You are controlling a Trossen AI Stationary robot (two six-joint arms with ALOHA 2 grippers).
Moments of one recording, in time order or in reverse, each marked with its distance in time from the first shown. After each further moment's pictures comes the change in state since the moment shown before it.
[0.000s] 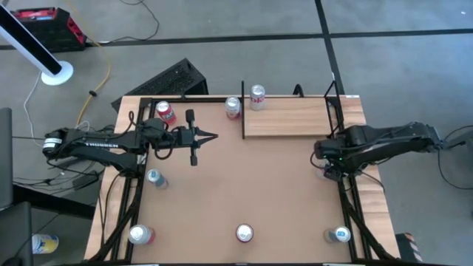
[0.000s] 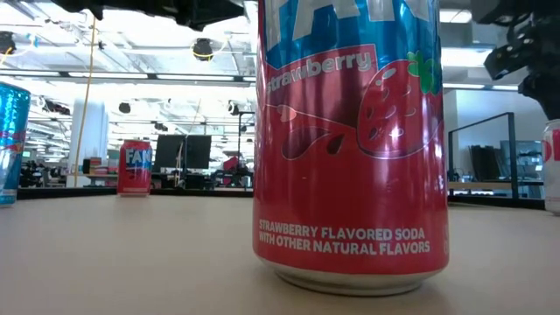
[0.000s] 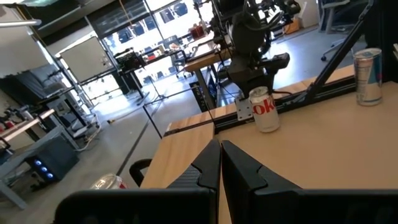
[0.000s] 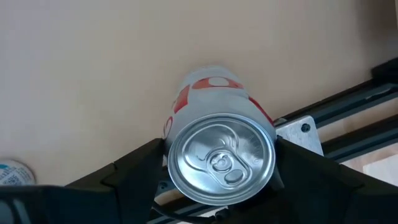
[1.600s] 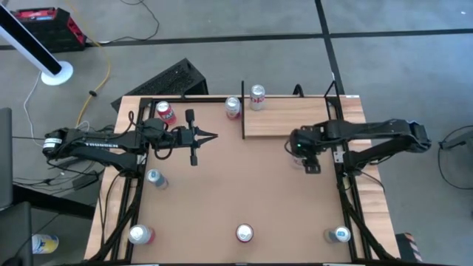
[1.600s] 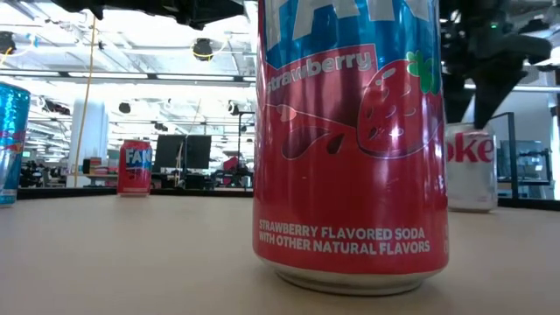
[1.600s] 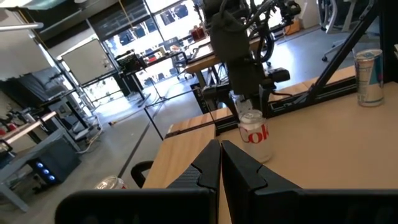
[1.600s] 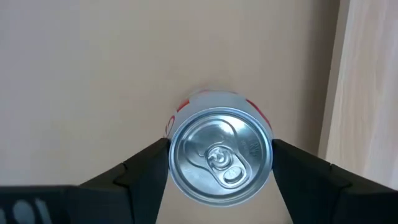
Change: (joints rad) left arm 0.000 0.000 0.000 0.011 0.000 0.008; right arm -0.153 0.311 0.153 0.339 0.113 -0.657
